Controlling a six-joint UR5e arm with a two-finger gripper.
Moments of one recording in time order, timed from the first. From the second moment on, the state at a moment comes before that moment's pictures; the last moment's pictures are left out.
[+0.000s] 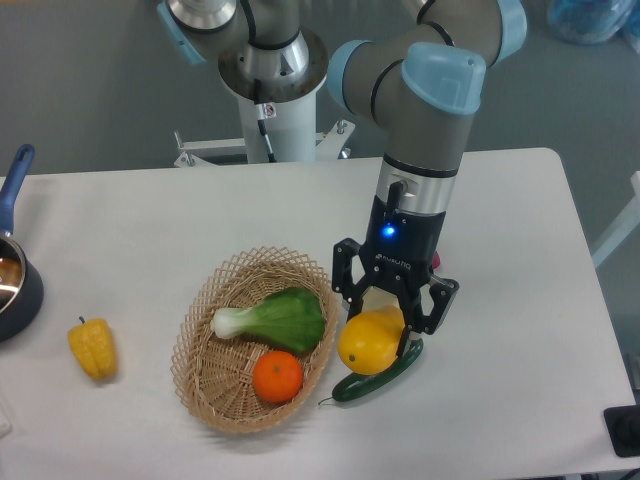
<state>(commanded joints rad) 2.55 -1.87 -1.51 -0.84 1.11 1.06</state>
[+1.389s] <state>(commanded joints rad) 2.55 -1.88 -1.58 -0.84 1.16 1.22</state>
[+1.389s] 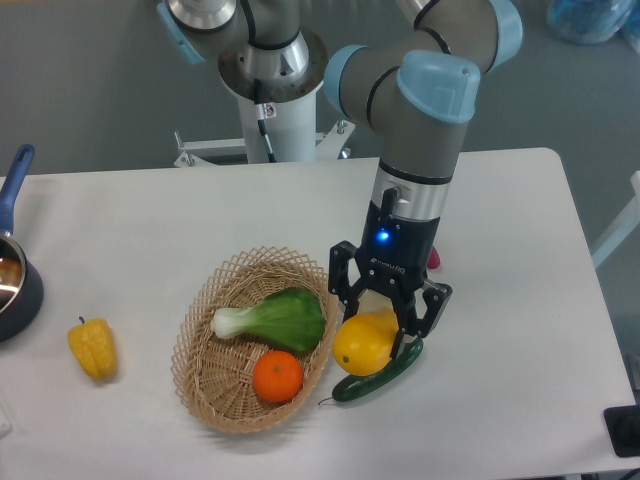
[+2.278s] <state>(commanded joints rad) 2.65 -1.99 -1.58 -0.84 1.39 1.43</state>
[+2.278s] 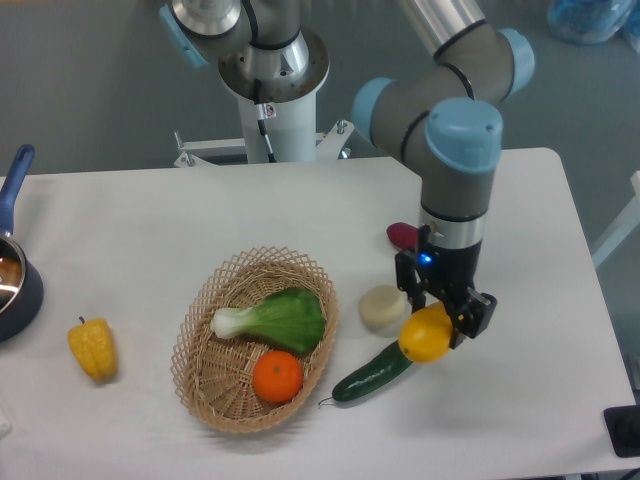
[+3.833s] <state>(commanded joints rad) 2.83 -2.12 -1.65 -0.84 1.39 1.61</state>
